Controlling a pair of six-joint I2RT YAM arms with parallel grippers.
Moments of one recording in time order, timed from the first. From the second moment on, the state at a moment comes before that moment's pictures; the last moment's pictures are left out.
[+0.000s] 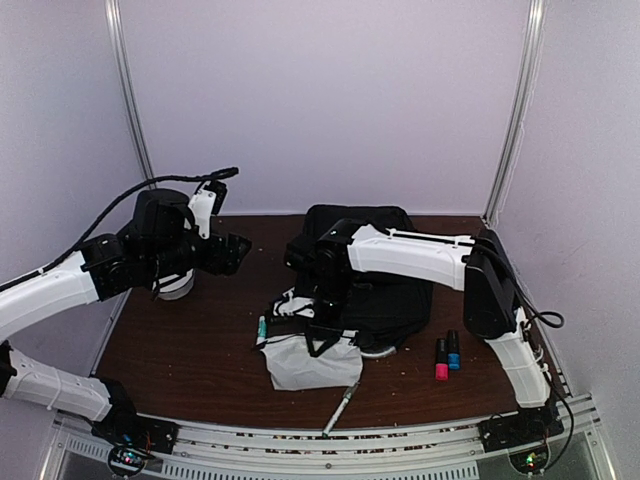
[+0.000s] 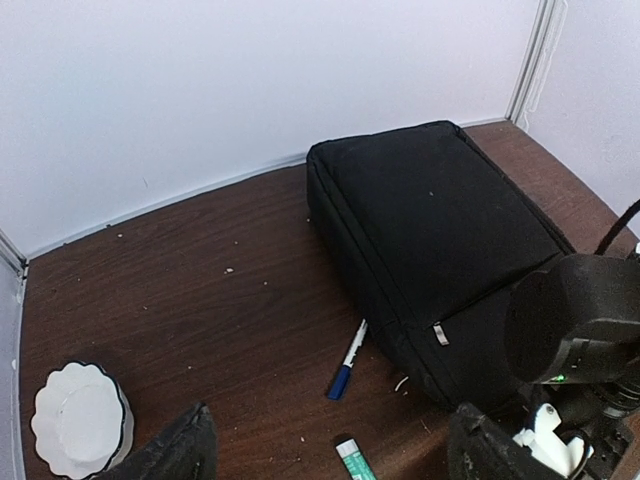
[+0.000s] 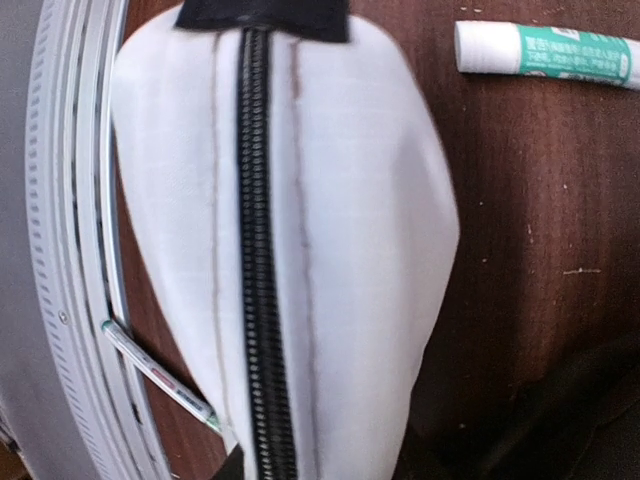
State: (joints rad) left arm -0.78 1.12 0.99 -0.32 -0.29 -0.19; right arm 0.98 2.31 2.07 -1.24 -0.39 -0.54
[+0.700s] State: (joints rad) left arm -0.78 1.21 1.06 -0.34 -0.24 -0.08; right arm 0.75 1.84 2.02 -1.29 -0.43 -0.52
